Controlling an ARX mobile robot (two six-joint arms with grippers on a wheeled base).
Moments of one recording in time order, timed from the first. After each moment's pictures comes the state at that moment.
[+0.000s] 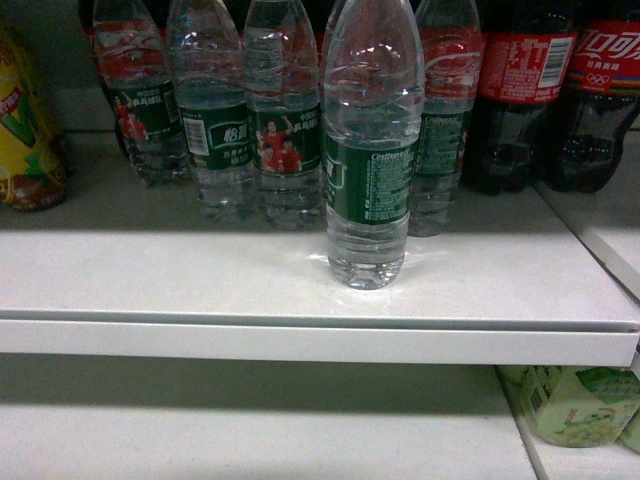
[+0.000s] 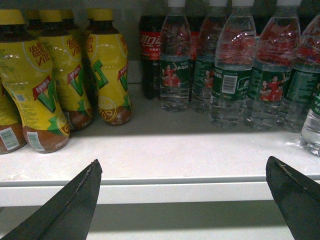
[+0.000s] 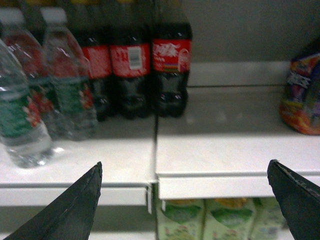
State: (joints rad) left arm 0.00 0.01 0.01 0.00 0.00 0.00; right arm 0.00 0.00 0.01 0.00 -0.01 0.01
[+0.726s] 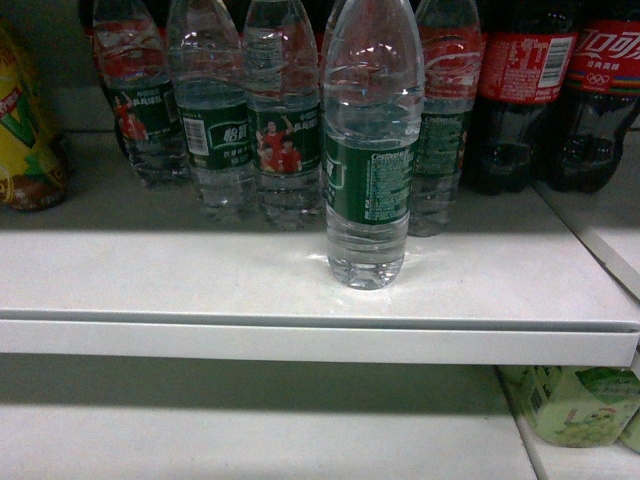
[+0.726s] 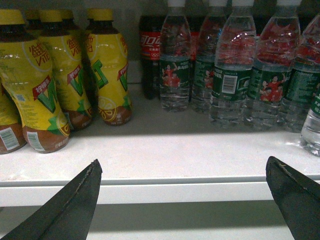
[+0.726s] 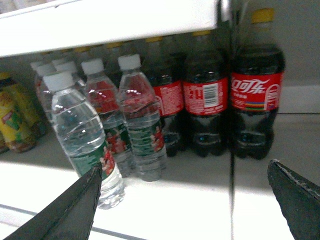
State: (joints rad) left arm 0.00 0.01 0.01 0.00 0.00 0.00; right arm 0.00 0.85 0.24 0.67 -0.34 0.16
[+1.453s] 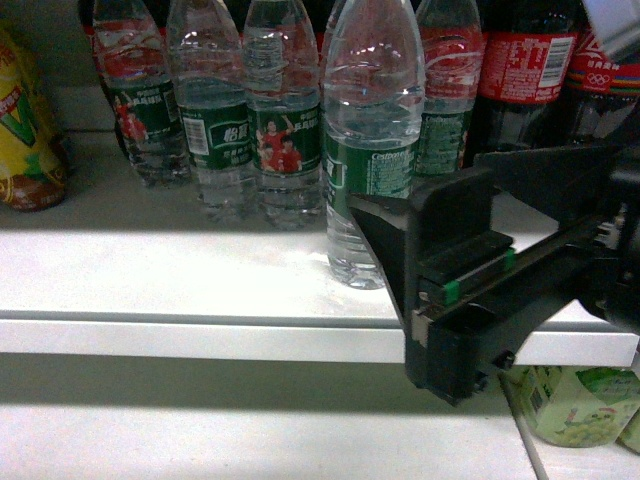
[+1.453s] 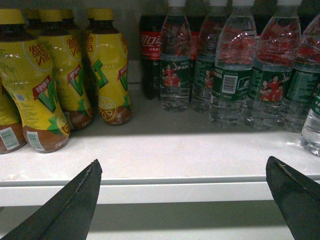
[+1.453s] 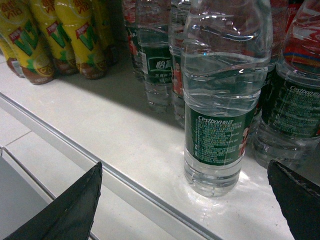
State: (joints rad) left arm 0.00 0.01 0.01 0.00 0.00 0.00; right arm 0.50 1.46 0.47 0.85 -0.15 0.04
